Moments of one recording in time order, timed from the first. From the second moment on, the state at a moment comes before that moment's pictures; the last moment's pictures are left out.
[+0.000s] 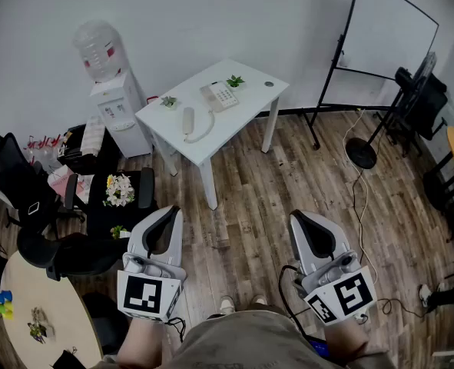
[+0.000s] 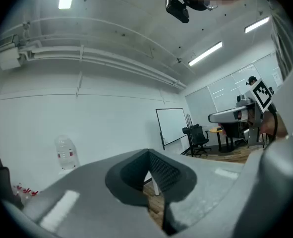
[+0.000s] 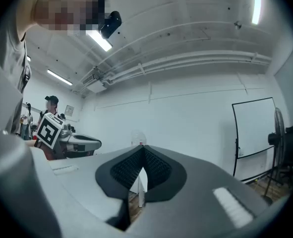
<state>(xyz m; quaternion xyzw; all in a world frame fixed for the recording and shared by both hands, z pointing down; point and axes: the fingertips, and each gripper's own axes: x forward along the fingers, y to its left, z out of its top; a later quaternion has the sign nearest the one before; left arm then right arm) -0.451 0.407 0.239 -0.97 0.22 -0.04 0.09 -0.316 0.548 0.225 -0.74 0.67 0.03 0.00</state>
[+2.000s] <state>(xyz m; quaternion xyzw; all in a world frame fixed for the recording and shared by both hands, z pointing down) -0.206 0.196 0.288 -0.95 0.30 -0.10 0.06 -0.035 0.343 0.281 -0.71 0.70 -0.03 -0.01</state>
